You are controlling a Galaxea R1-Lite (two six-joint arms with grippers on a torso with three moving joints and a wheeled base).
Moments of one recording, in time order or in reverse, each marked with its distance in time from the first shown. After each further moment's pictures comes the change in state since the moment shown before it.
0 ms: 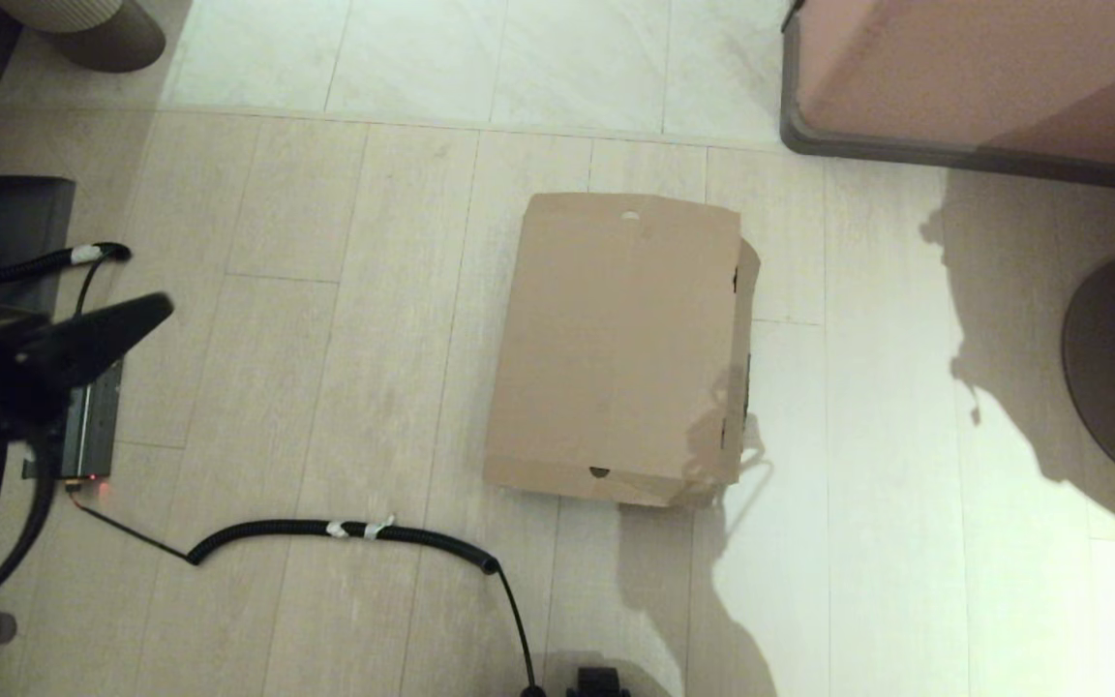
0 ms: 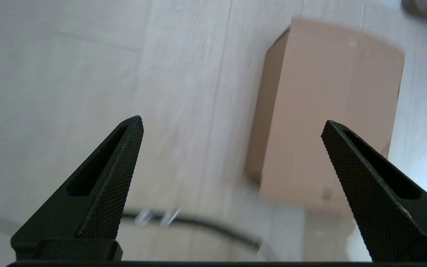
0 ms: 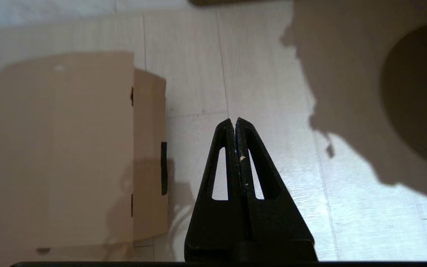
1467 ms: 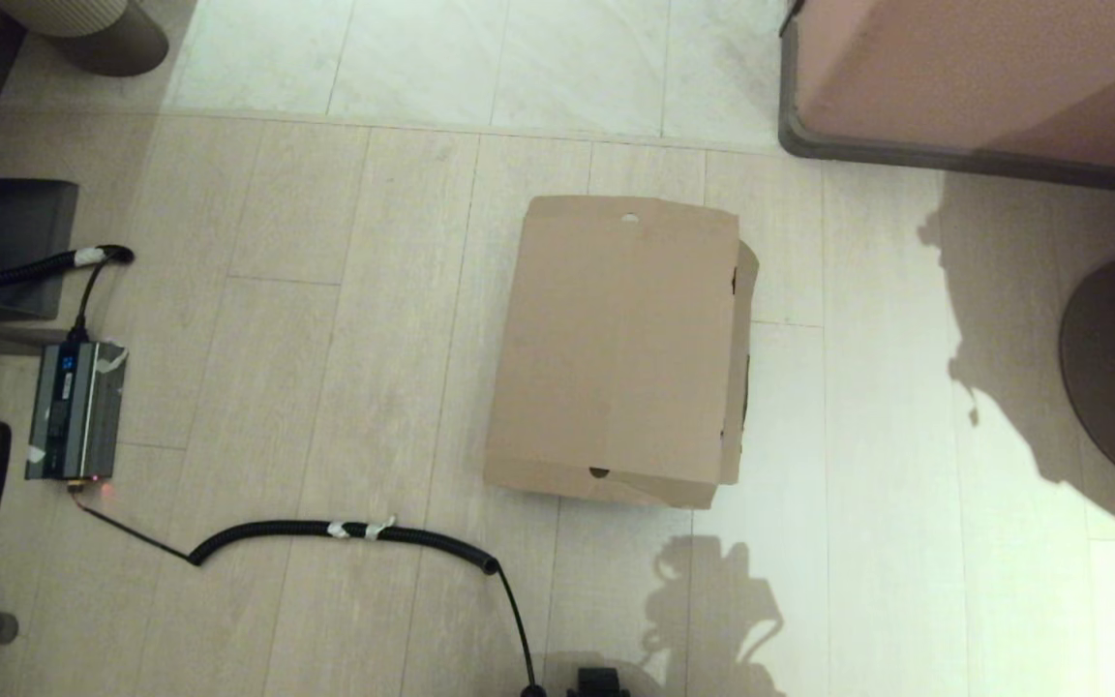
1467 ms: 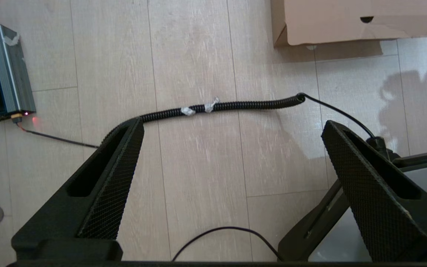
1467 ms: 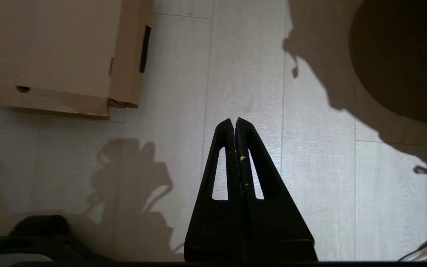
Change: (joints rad) left arm 0.003 -0.997 0.604 0.469 0.014 0.280; right arm -0.148 -1.017 0.182 0.971 0.206 -0.152
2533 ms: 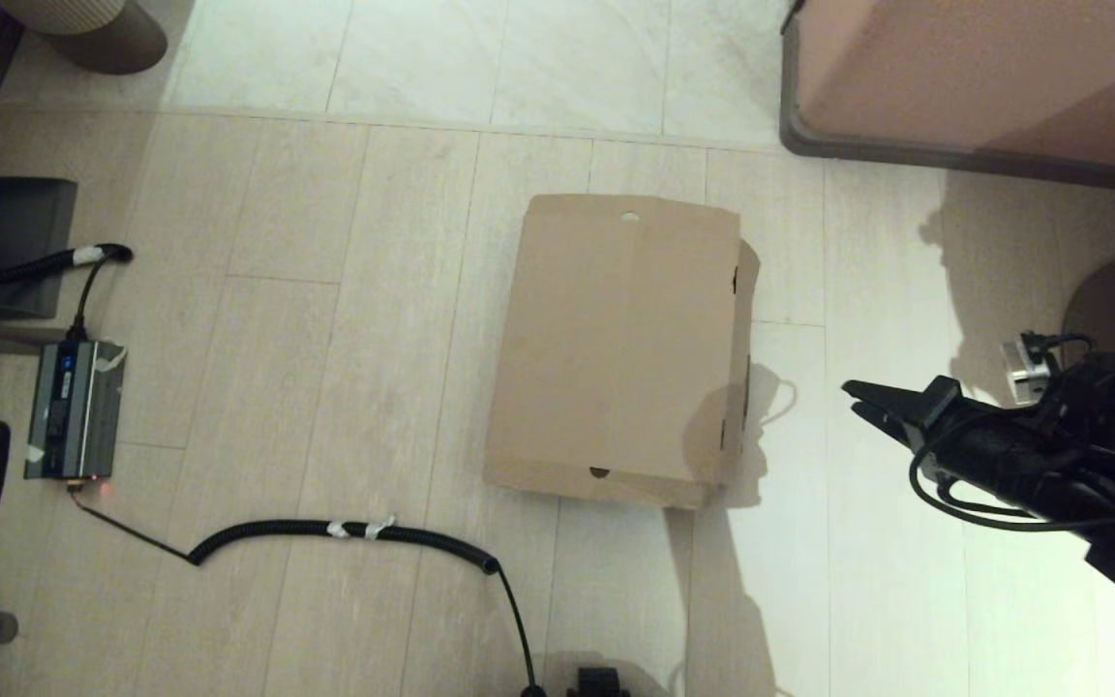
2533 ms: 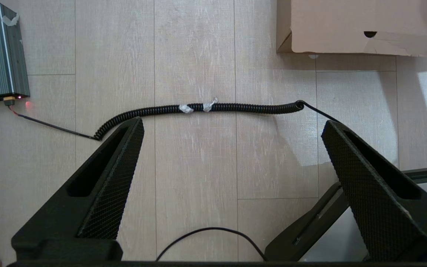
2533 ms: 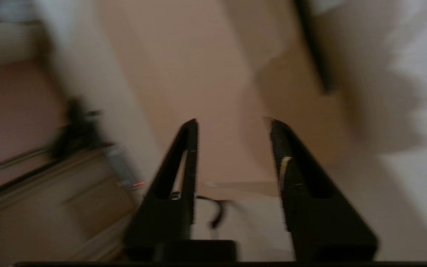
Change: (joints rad) left arm 0.000 -0.007 0.000 -0.001 0.028 -0.083; right arm 0.005 1.779 -0.447 -1.169 0.535 0.917
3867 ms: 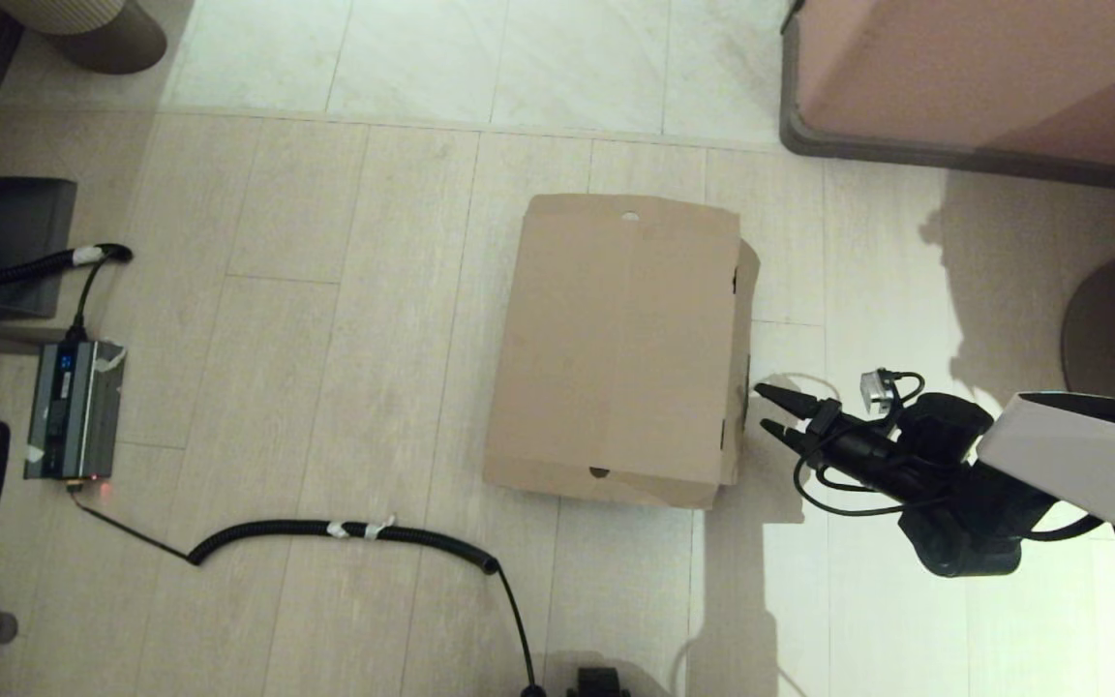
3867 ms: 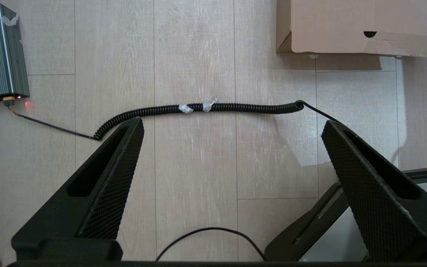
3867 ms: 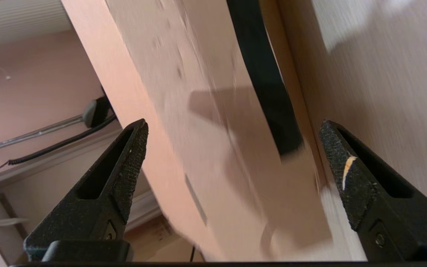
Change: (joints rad) left arm 0.000 0.001 0.000 0.000 0.000 0.000; right arm -0.023 0.665 -0.503 -0.314 0.260 0.146
